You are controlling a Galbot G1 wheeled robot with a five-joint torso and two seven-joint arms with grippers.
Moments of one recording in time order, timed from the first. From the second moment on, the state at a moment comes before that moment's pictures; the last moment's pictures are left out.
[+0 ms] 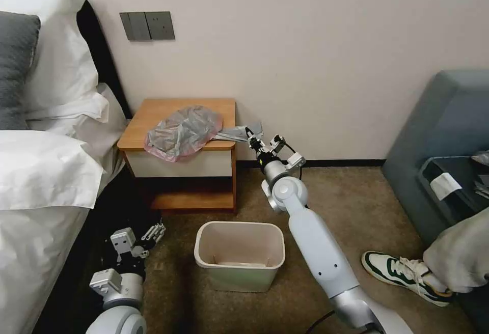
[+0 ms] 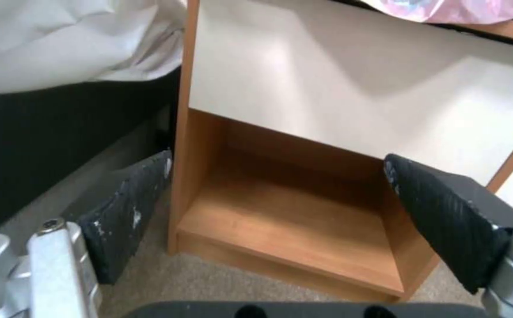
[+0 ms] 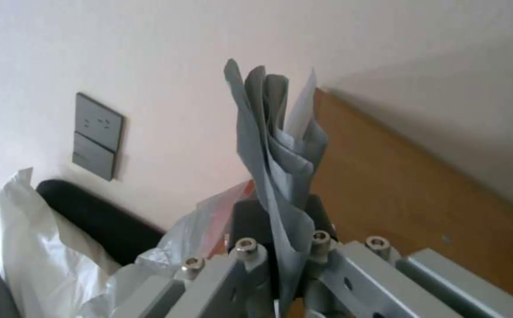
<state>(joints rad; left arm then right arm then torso) 1.61 -1.37 -0.60 -2.05 -0.42 -0.04 -0.18 -0.66 1.53 0.17 1.35 1.12 -0.07 -0.02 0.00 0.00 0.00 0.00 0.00</state>
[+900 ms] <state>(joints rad) 1.59 -1.34 -0.64 -2.10 -0.49 -0.05 -0.24 -1.04 1.39 0.04 1.95 1.10 -0.05 0.38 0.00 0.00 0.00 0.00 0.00</state>
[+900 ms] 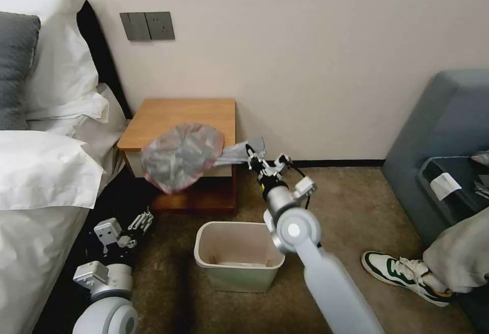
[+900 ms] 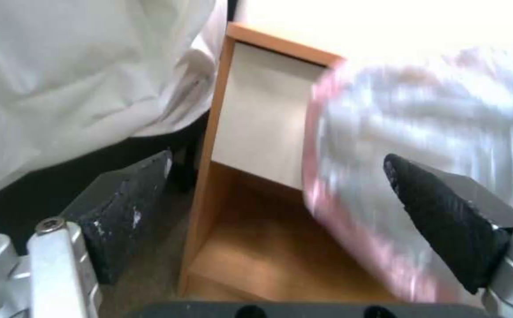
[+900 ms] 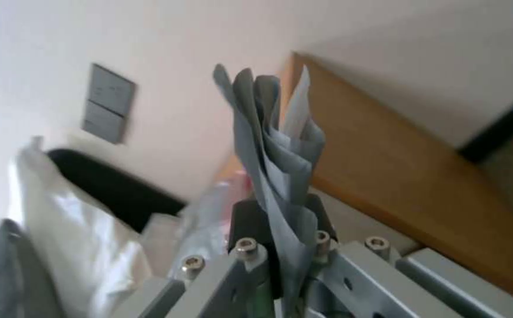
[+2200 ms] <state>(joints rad) 1.57 -1.34 -0.60 -2.08 -0.49 -0.04 -0.25 -1.38 1.39 -0.12 2.37 1.10 -0.12 0.82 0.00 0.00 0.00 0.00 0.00</state>
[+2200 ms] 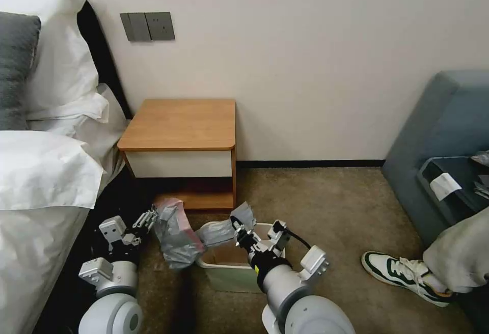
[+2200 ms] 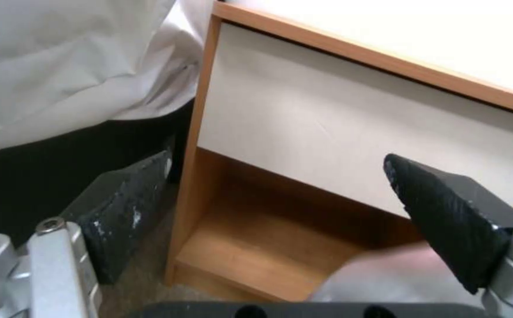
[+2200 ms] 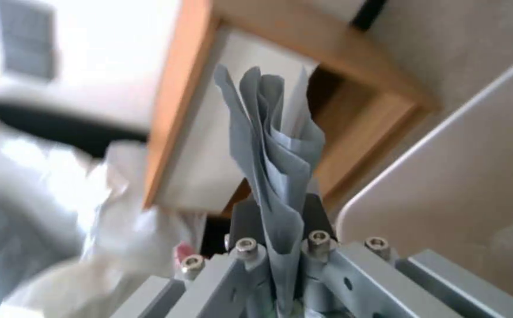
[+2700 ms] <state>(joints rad) 1.57 -1.34 -0.59 -2.08 -0.49 -0.04 -0.25 -1.40 1.40 -0.10 2.26 1.01 -0.15 0.95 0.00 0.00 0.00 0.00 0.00</state>
